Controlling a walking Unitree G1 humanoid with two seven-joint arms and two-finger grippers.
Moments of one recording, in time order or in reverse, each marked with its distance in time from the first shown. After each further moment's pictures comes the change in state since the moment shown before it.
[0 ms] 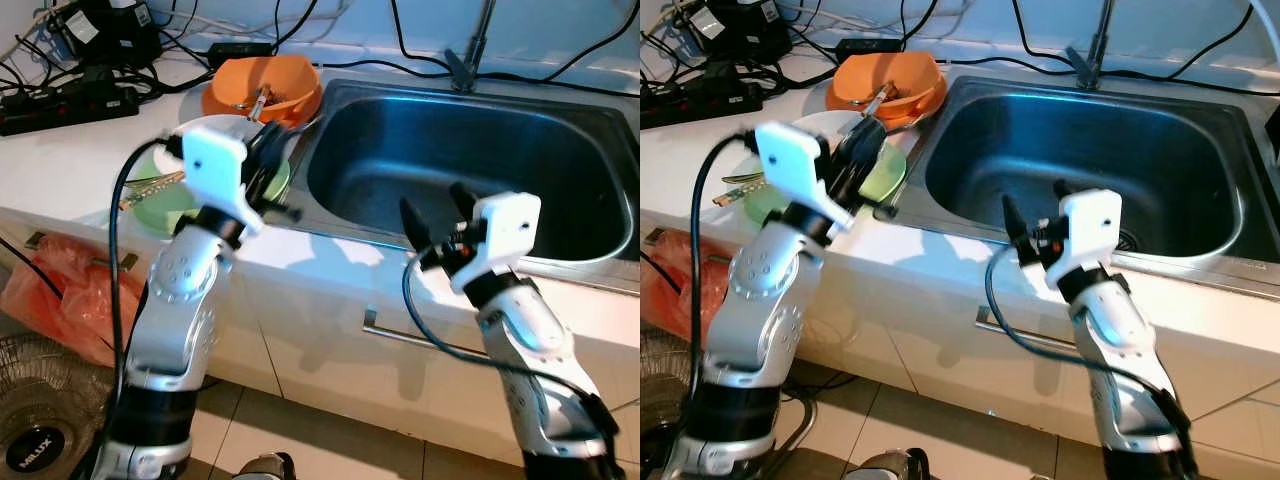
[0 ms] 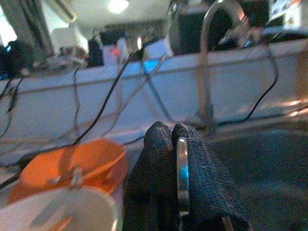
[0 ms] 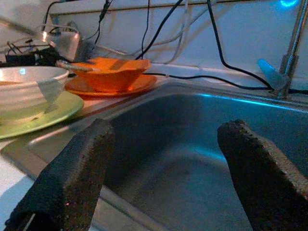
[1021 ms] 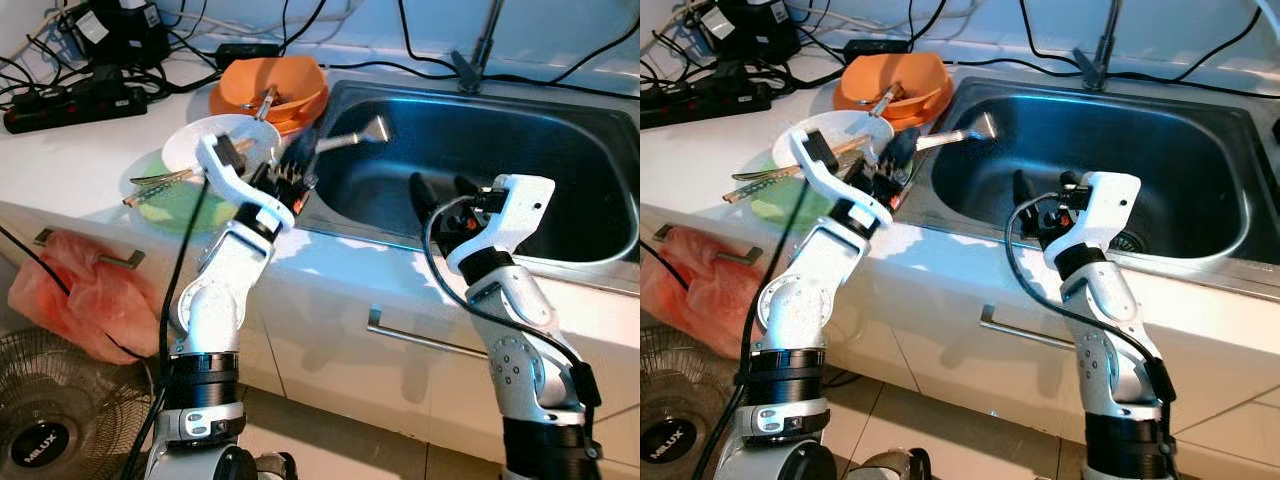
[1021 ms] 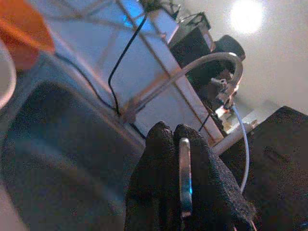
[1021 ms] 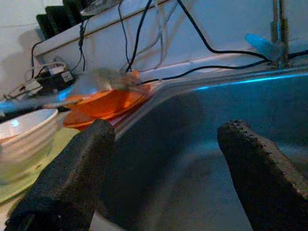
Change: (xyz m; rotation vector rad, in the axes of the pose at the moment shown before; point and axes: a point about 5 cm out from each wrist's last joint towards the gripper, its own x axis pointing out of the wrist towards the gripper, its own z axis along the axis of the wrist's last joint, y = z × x) left arm 0.019 -0.014 -0.046 -1.098 0.098 0.054; right arm 0.019 -0.005 0.001 0.294 -0.010 -0.097
